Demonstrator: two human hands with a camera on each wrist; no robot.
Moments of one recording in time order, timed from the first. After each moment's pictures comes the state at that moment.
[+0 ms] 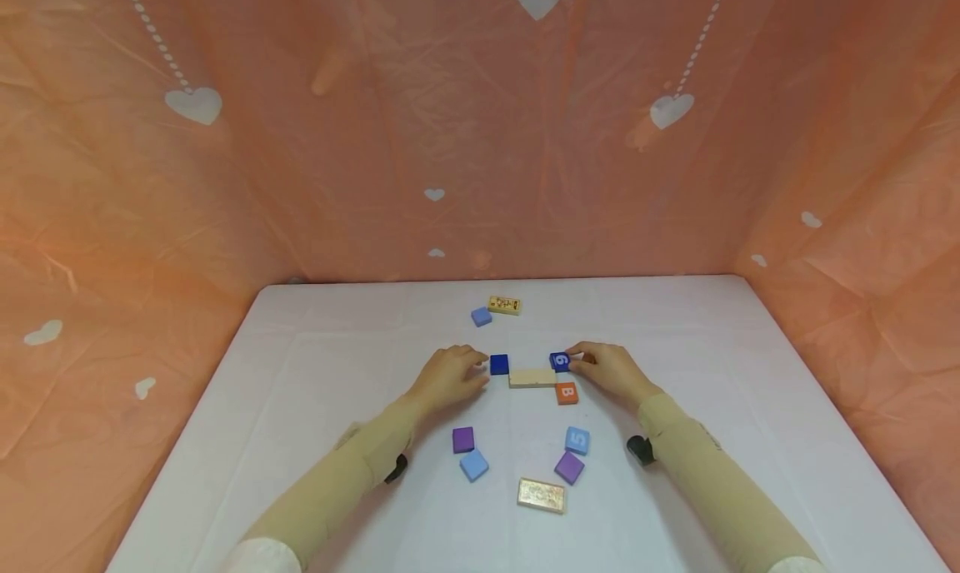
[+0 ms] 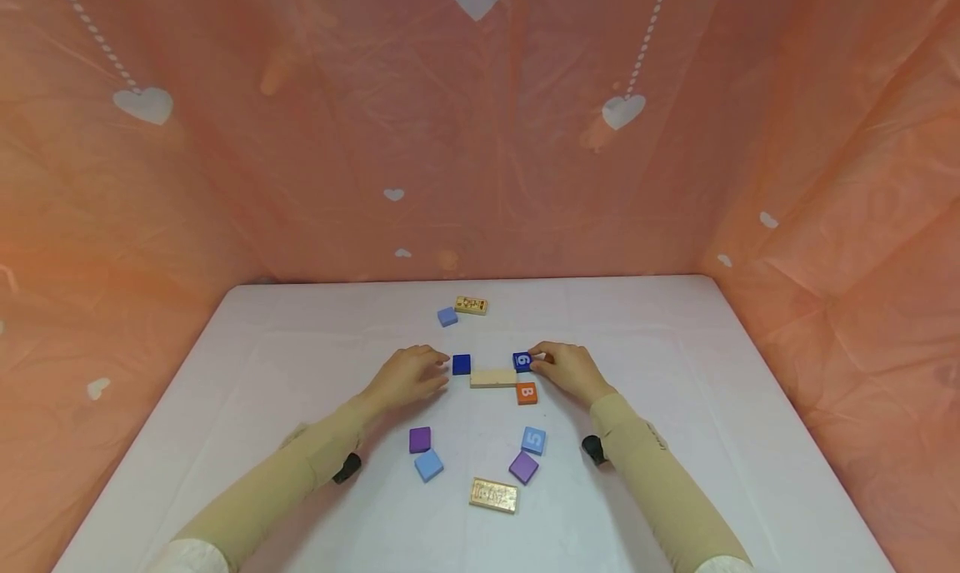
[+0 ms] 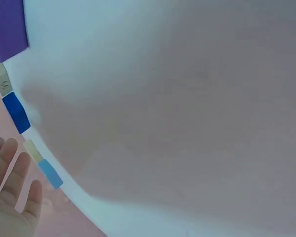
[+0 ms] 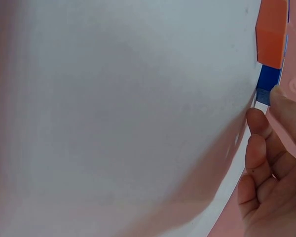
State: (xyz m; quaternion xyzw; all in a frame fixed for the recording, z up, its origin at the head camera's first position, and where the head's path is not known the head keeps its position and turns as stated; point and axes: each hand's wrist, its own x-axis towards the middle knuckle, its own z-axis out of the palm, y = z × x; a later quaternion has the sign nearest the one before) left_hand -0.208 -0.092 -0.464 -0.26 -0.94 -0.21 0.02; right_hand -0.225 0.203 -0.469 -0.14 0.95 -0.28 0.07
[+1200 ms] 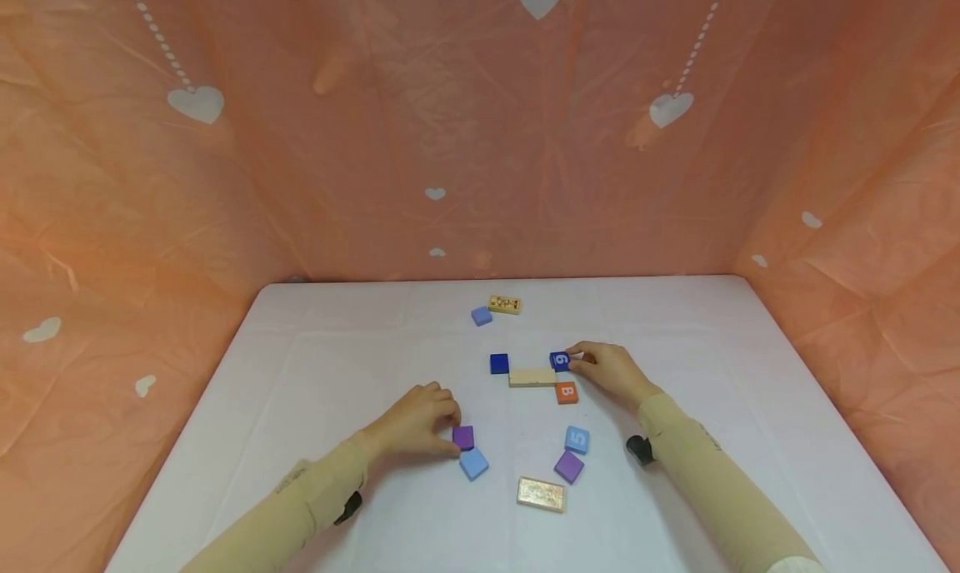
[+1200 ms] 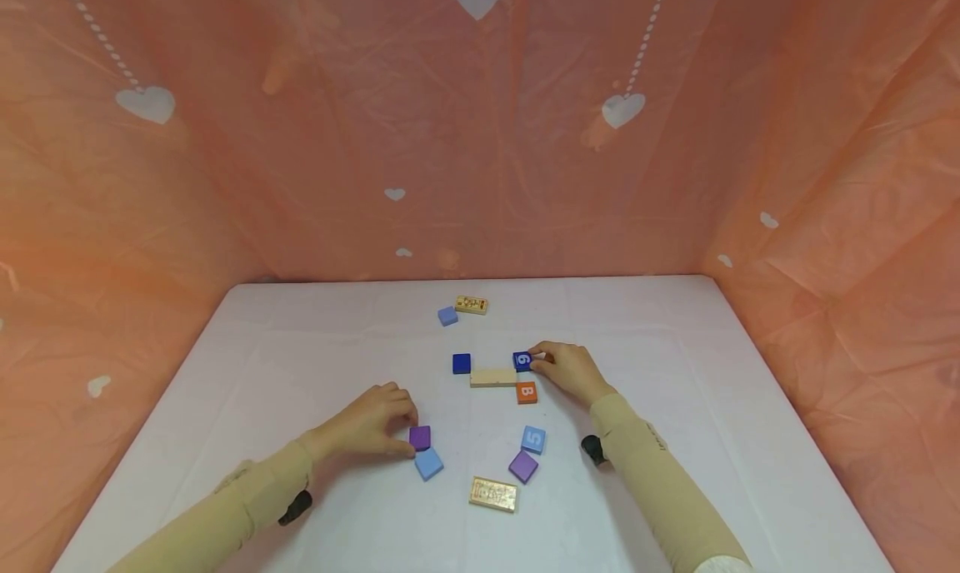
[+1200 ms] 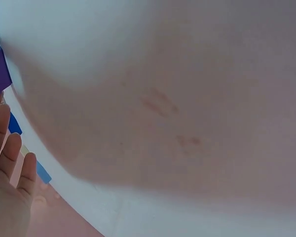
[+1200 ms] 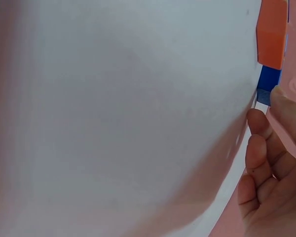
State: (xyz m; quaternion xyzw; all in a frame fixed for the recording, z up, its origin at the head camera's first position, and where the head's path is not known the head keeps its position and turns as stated) left_hand -0.154 -0.138 -0.464 -0.37 -0.92 -0.15 -0.04; right_hand -0.223 0.203 -0.469 -0.13 0.94 -0.29 0.09
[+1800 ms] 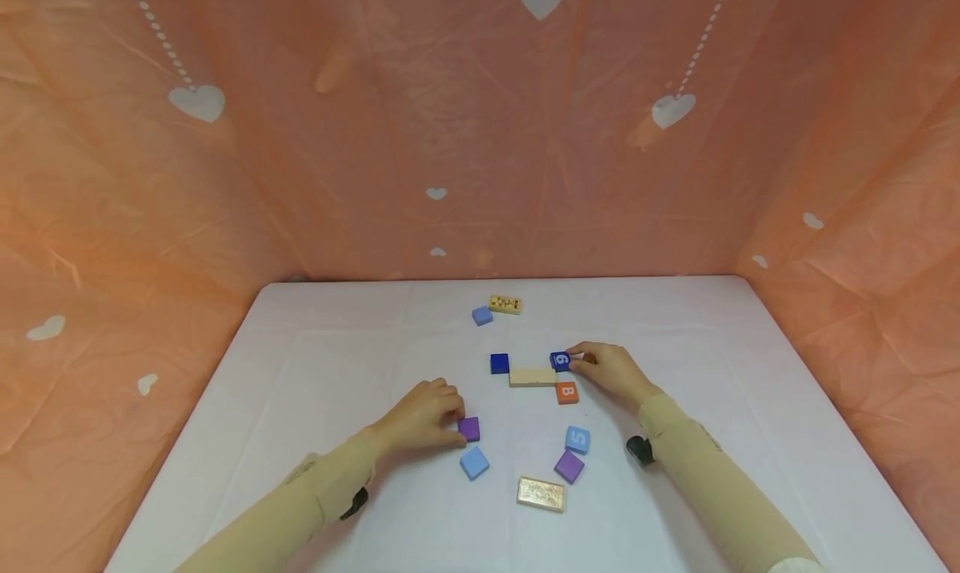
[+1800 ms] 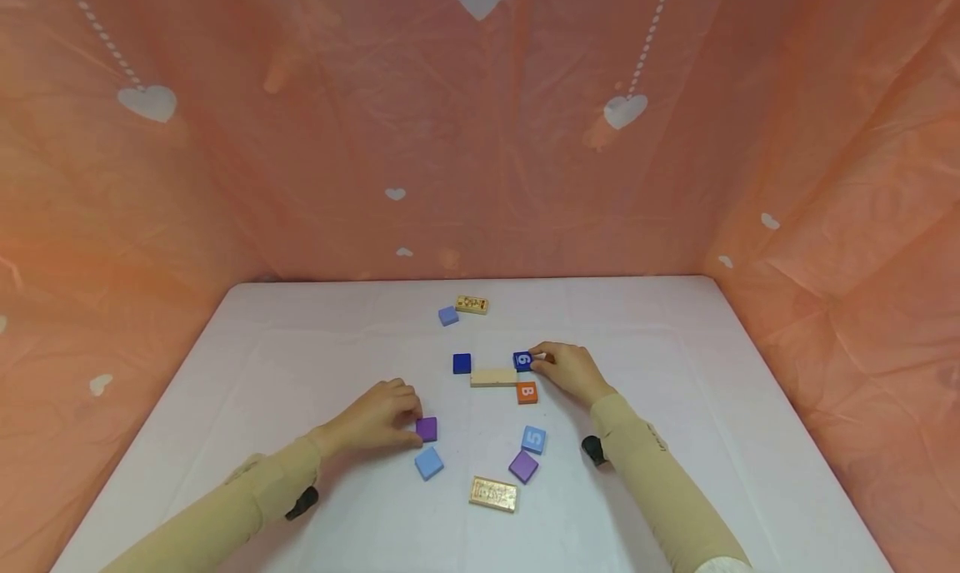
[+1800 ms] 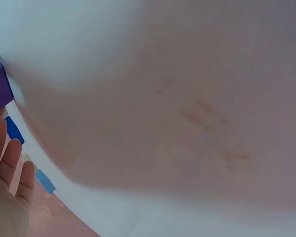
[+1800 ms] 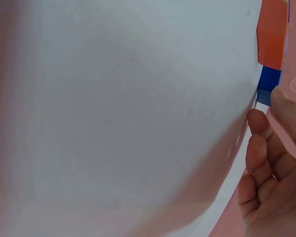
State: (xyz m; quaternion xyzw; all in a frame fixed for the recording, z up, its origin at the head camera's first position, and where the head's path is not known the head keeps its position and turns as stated) left_hand -0.160 -0.131 -0.466 -0.37 -0.92 -0.15 -0.02; right_hand -0.223 0.203 -0.467 -0.13 0.94 -0.30 0.09
